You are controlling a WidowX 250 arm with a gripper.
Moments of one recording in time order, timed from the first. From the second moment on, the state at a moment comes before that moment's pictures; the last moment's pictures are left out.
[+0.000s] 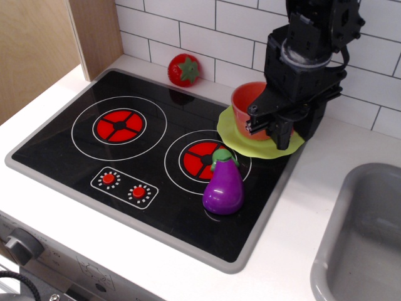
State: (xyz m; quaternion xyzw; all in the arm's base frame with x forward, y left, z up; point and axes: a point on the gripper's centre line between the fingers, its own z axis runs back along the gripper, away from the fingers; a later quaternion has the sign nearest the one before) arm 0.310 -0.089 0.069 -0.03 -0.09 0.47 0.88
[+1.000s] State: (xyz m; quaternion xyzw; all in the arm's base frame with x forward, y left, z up) arm 0.272 -0.037 0.111 -0.05 -0.10 0.42 0.90
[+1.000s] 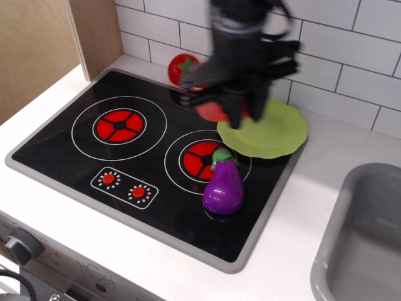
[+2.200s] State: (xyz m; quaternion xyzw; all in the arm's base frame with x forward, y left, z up) arm 0.232 0.083 0.078 -0.04 -0.09 0.37 0.92
